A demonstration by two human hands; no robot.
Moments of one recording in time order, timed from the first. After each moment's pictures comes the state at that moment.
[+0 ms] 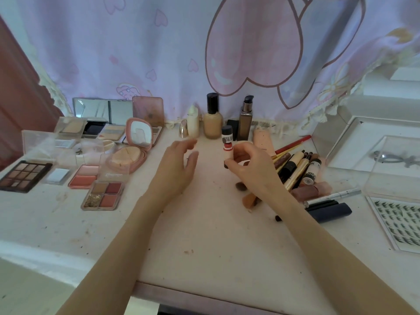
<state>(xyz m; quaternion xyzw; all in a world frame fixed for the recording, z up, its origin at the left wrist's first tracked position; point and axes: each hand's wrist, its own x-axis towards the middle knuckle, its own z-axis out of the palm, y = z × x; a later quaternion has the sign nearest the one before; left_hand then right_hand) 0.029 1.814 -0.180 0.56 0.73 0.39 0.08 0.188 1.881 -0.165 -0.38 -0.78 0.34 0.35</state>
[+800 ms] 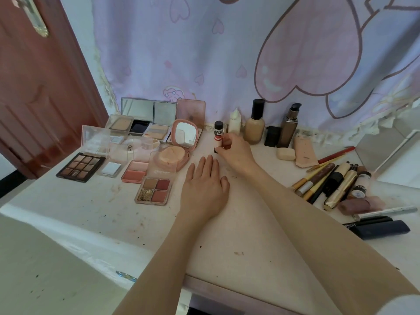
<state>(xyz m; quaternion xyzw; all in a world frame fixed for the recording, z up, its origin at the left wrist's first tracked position) 0.015 1.792 -0.213 0.56 0.82 0.12 -0.01 0.055 1.908 -0.185 -0.41 -0.79 0.35 0.29</state>
